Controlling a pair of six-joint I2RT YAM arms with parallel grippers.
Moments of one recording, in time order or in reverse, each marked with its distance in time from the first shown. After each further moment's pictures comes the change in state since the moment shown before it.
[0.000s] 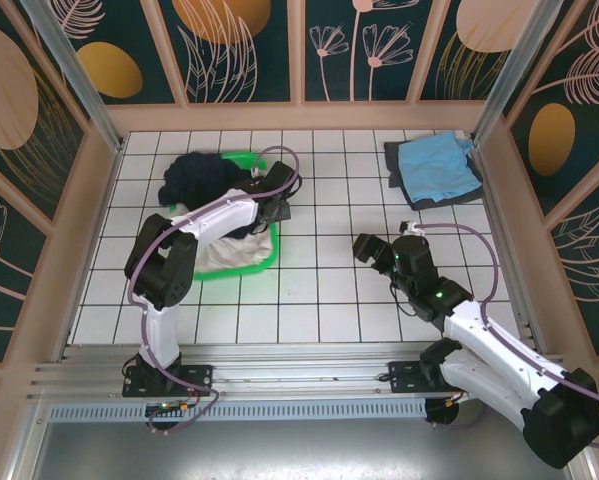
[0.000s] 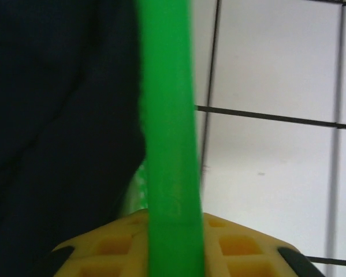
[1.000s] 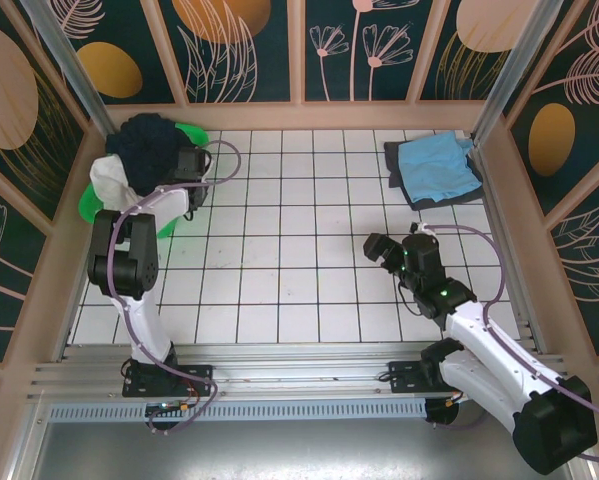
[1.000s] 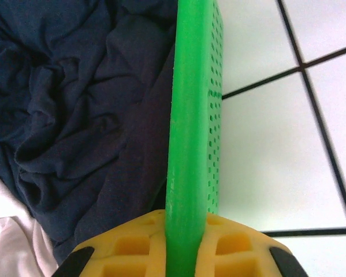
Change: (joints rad) left arm 0.485 -0.039 -0.204 0.459 -0.126 1.053; right arm -0.114 -0.007 -0.015 -0.027 -0.037 -0.028
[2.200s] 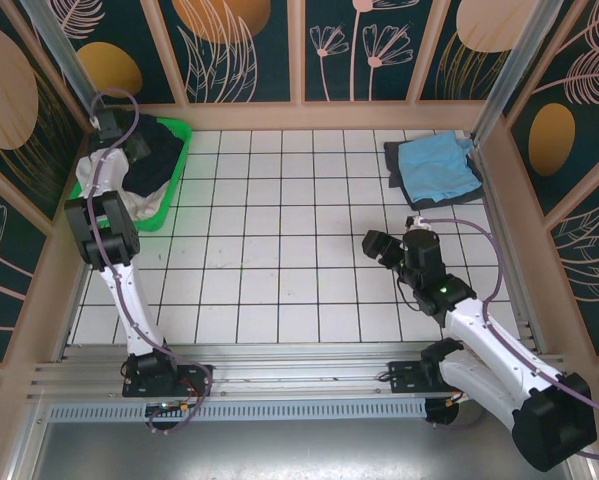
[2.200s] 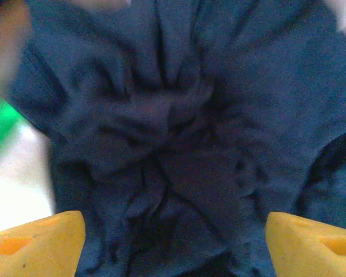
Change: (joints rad) left arm 0.372 0.409 0.737 -0.312 0.296 -0.701; right arm 0.000 0.021 0.020 0.055 -0.049 -0.073
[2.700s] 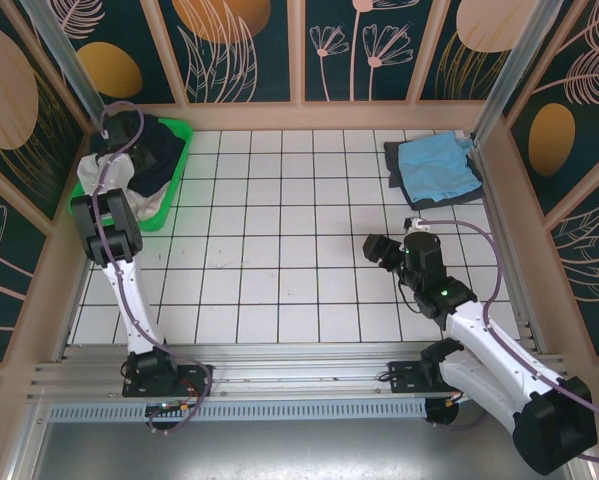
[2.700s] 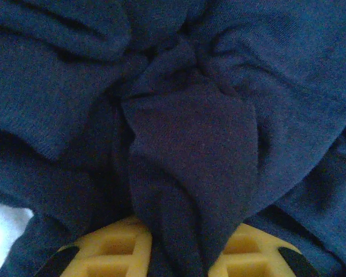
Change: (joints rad) left arm -0.006 0.018 -0.040 0.012 0.114 -0.060; right arm 0.000 -0.023 -0.023 0.012 -0.005 -0.064
